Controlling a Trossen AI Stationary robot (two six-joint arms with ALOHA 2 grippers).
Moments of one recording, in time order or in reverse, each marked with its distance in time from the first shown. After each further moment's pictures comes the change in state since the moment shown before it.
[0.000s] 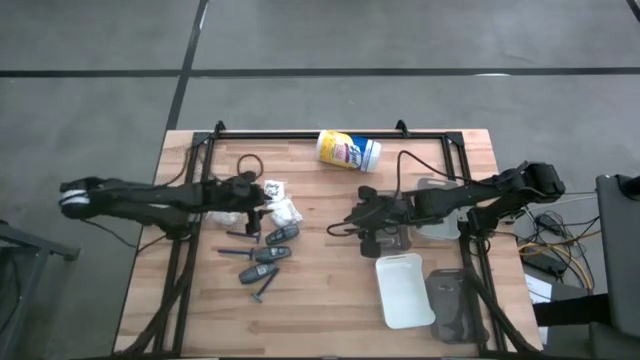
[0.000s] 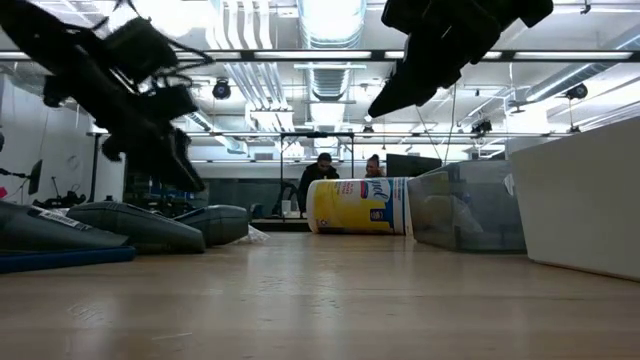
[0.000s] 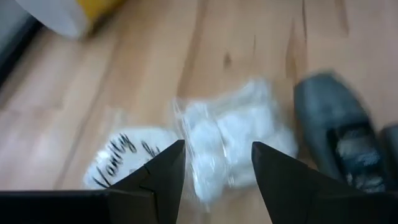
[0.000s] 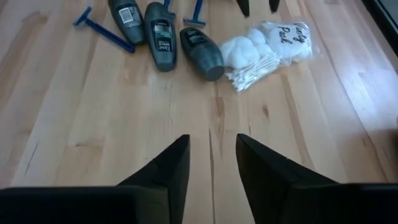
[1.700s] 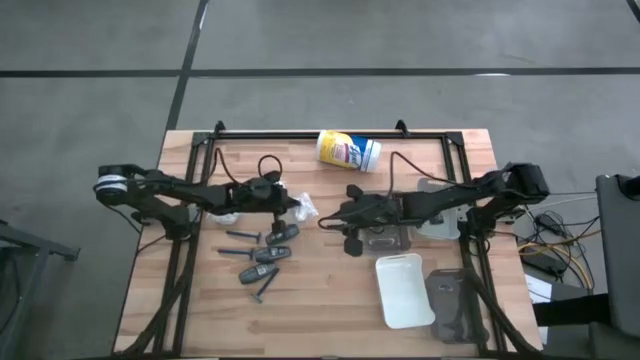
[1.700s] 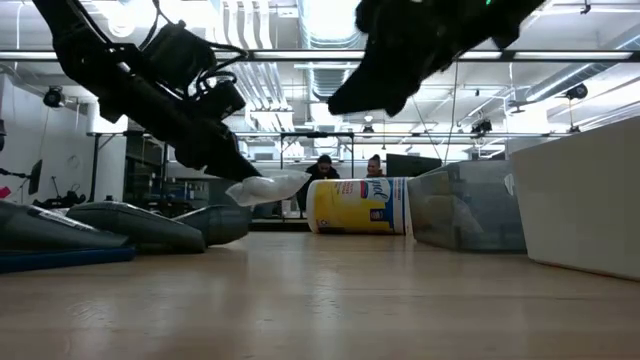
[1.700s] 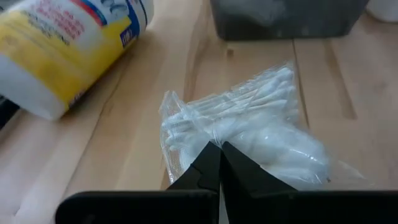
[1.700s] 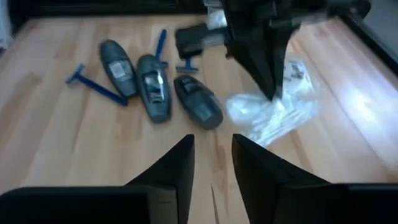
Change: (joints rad) left arm -0.044 0.368 0.084 0.492 0.006 -0.002; right arm -0.032 0.133 0.001 0.290 -0.001 0.050
